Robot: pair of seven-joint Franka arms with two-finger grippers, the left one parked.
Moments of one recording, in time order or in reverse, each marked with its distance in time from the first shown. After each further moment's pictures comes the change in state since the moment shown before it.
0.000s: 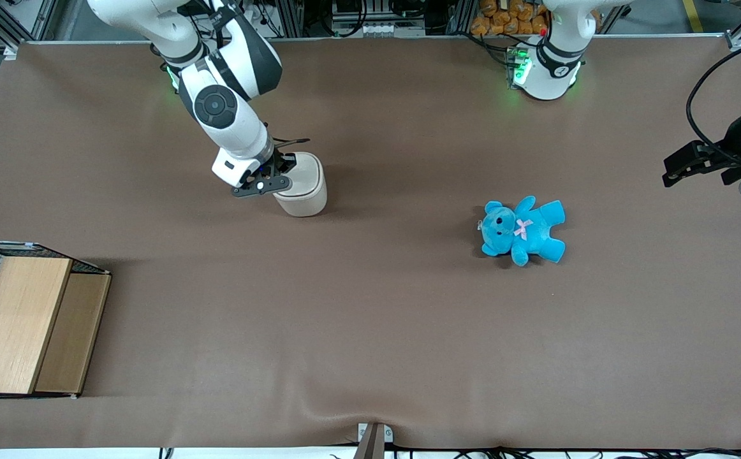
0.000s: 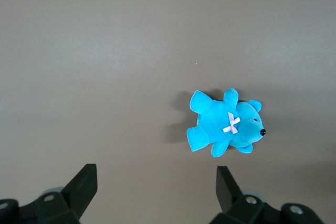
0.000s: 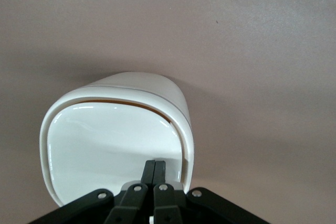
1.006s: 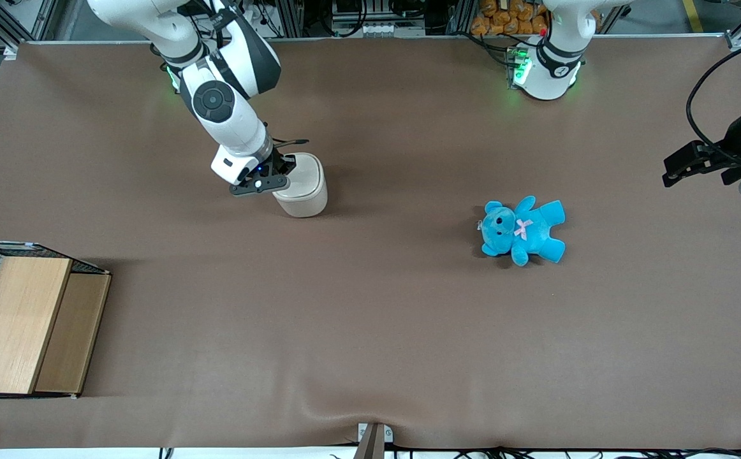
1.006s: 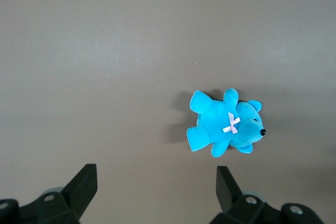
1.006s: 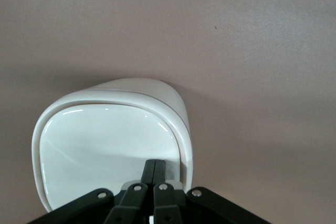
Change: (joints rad) arm 0.004 -0.016 0.000 -0.052 0.000 0.086 0.020
